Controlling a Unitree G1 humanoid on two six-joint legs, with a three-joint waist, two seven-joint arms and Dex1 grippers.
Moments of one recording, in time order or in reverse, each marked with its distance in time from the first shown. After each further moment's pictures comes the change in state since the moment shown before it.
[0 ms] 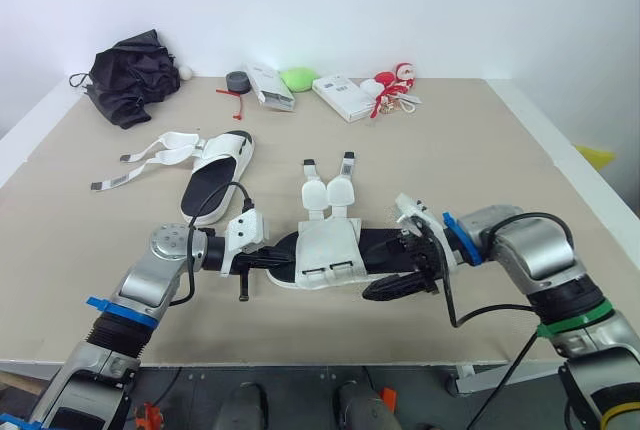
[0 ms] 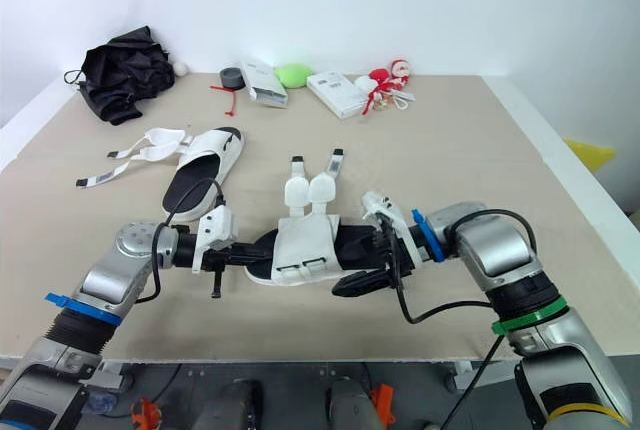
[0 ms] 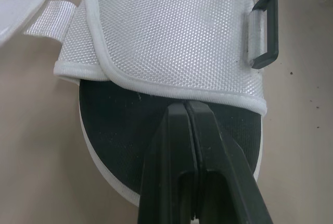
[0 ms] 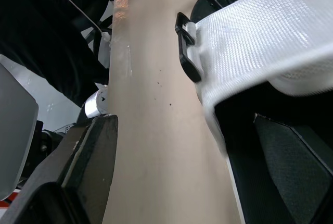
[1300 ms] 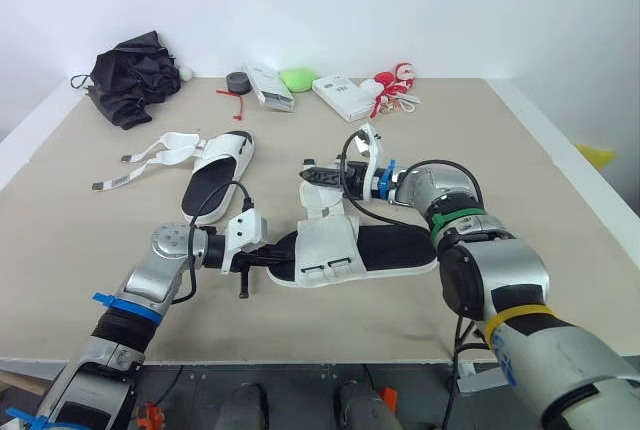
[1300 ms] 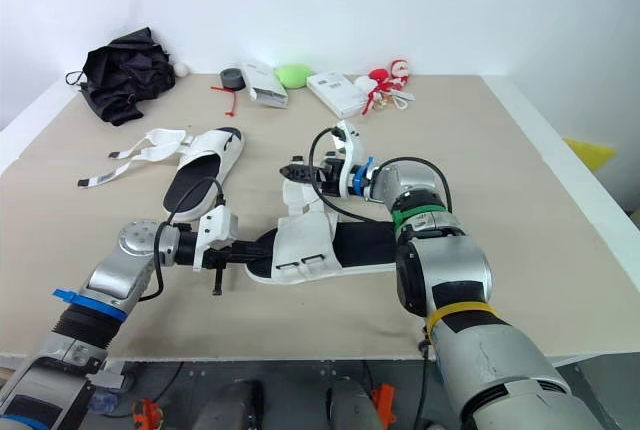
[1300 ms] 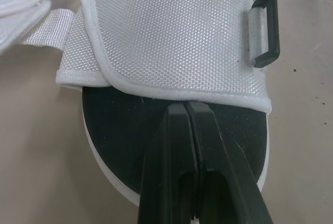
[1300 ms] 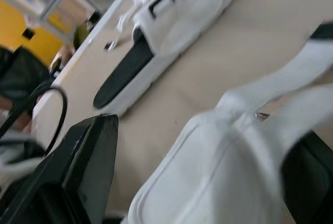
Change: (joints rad) left arm -0.032 -0.022 0.003 0.083 0.007 -0.091 -0.016; right arm -0.621 0.561 -0.416 1.216 -0.151 -0.256 -0.510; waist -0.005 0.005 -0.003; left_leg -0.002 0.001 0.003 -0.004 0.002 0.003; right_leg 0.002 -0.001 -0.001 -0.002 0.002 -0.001
